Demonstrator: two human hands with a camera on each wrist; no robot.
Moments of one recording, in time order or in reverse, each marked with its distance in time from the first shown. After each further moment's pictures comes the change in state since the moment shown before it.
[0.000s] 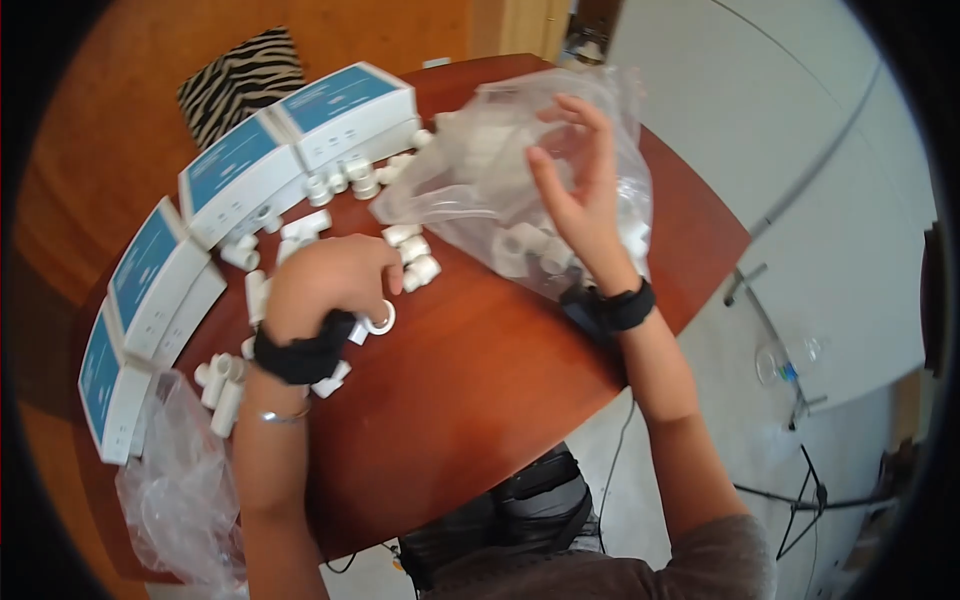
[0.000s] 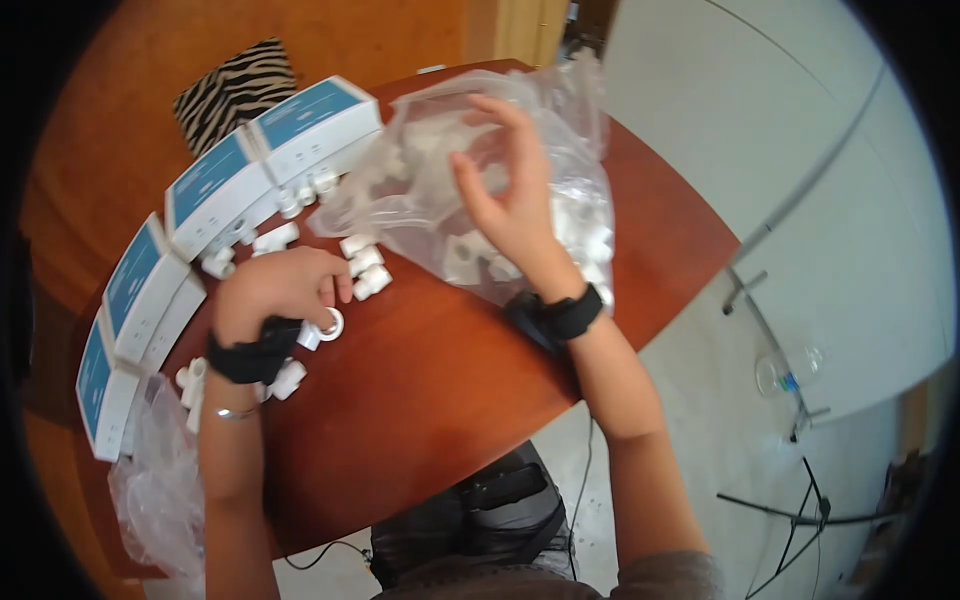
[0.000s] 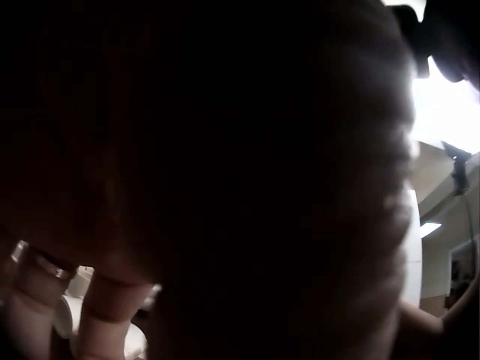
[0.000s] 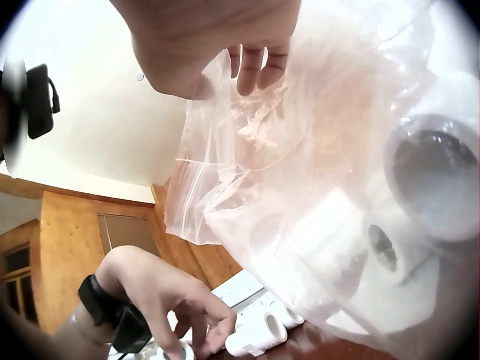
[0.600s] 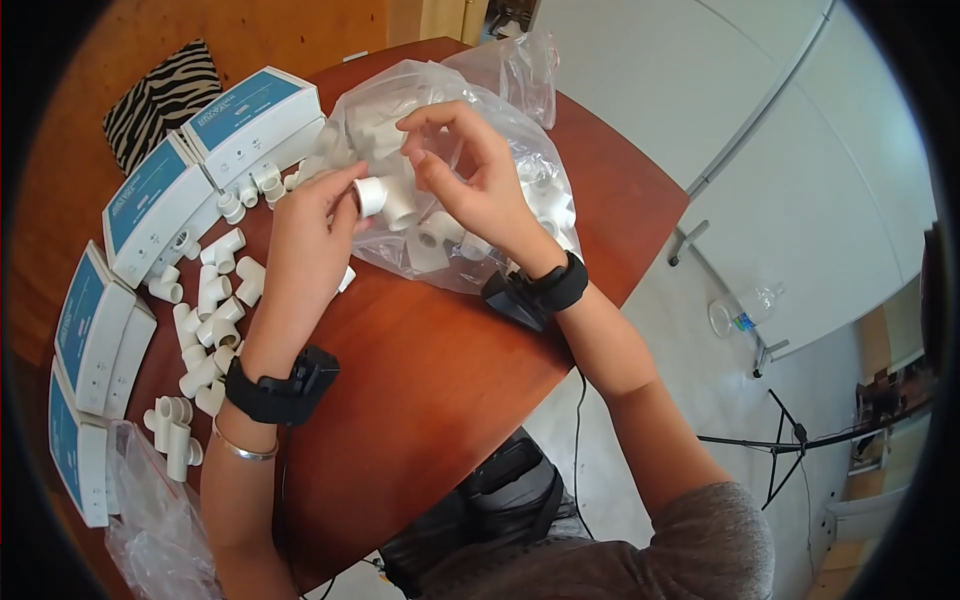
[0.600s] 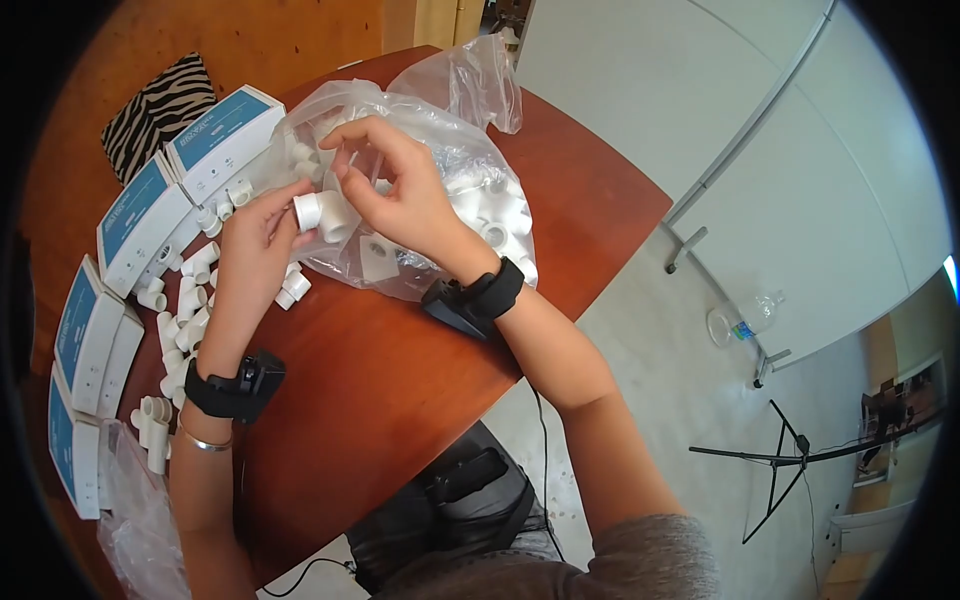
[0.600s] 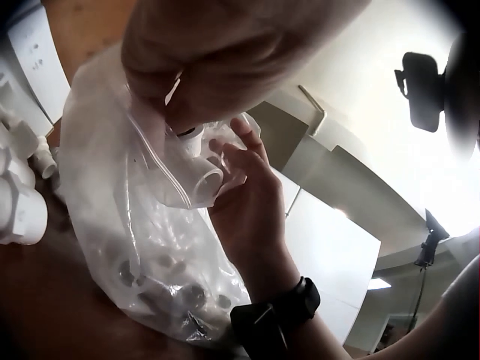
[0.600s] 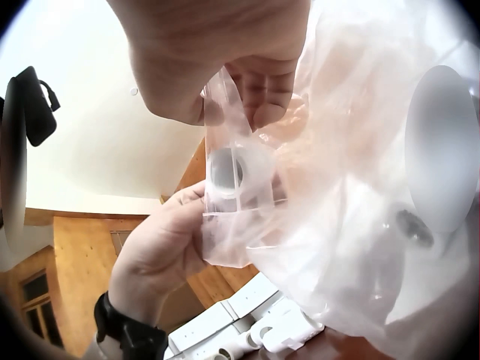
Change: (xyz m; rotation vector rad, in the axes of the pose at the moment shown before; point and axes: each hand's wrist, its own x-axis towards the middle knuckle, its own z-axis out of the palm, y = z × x) left_hand 0.061 0.041 0.033 -0.818 0.801 0.290; right_hand -0.006 -0.005 -0.002 0.132 -0.225 0.200
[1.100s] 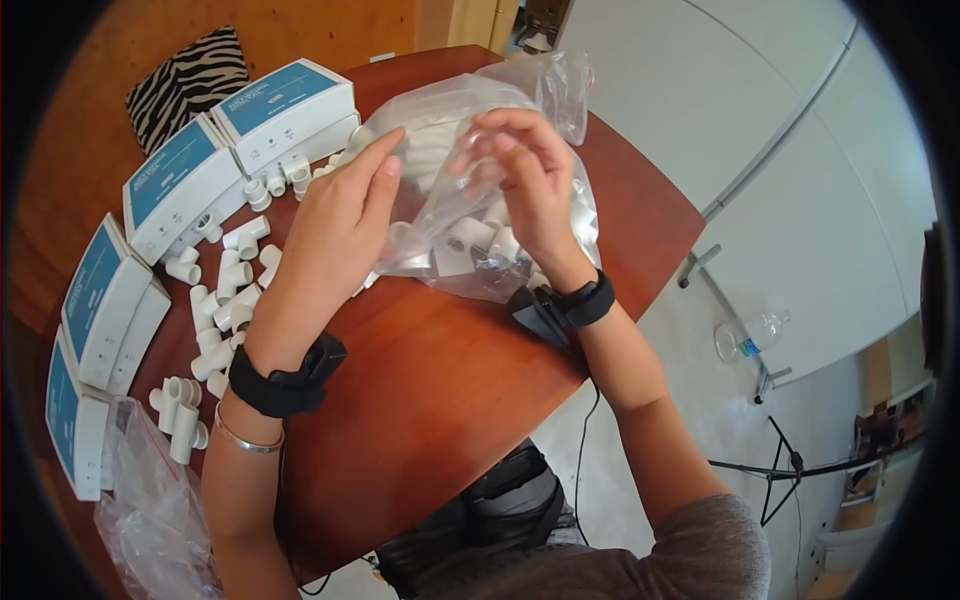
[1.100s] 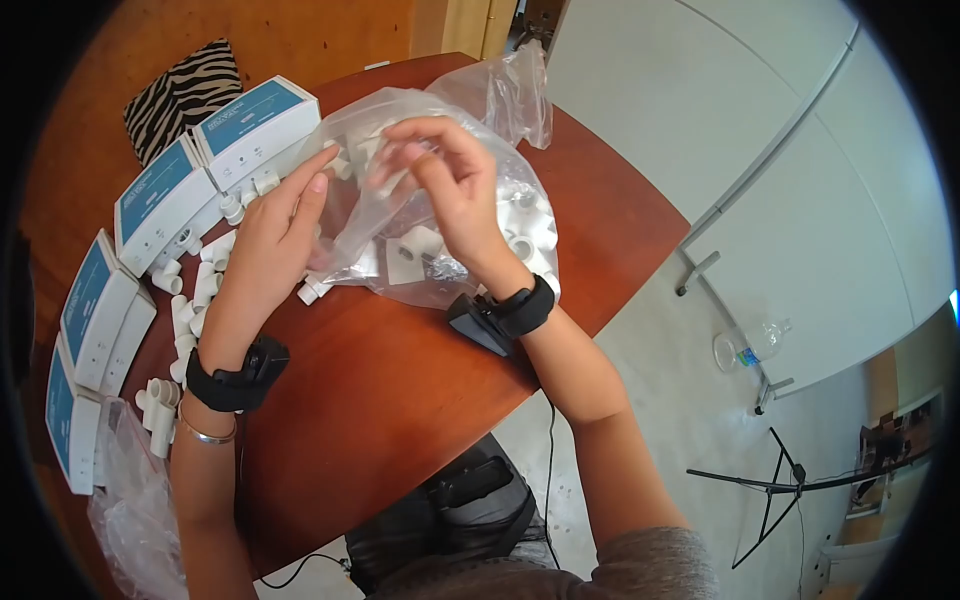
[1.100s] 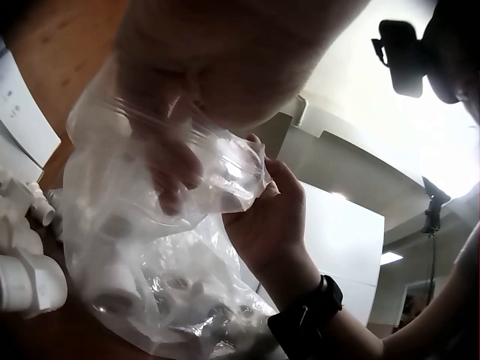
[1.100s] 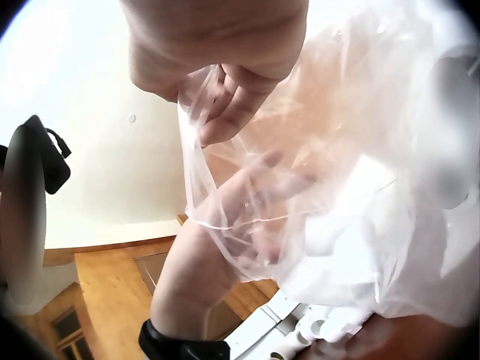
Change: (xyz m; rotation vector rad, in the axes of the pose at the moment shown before) left_hand -0.002 0.043 -0.014 0.391 -0.036 0.037; right_hand 0.001 -0.007 -0.002 0.467 0.068 0.066
